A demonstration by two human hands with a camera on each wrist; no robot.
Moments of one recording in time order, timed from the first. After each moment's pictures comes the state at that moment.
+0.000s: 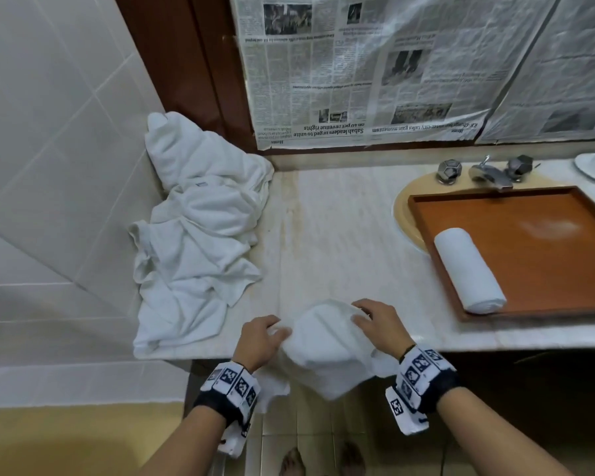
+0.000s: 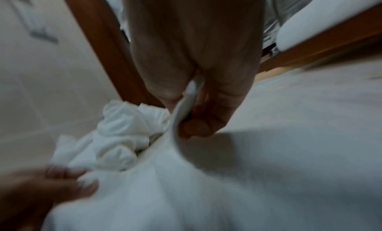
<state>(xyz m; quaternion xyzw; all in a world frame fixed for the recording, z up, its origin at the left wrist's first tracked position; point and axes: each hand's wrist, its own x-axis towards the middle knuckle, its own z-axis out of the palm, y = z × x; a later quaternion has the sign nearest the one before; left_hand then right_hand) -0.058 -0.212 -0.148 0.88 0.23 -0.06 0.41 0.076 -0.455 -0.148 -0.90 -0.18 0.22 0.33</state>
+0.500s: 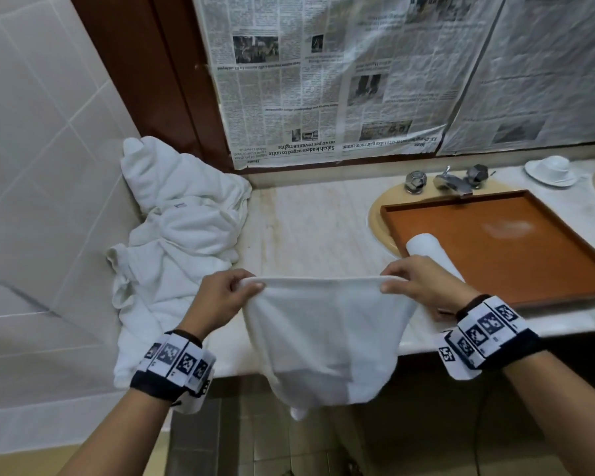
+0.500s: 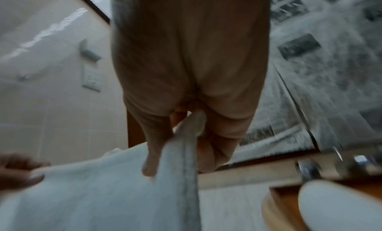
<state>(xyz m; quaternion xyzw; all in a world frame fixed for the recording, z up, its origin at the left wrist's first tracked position) -0.020 -0.173 -0.025 0.91 0.11 0.07 0.39 0.127 -0.525 0.000 -0.89 -0.29 0.19 0.29</state>
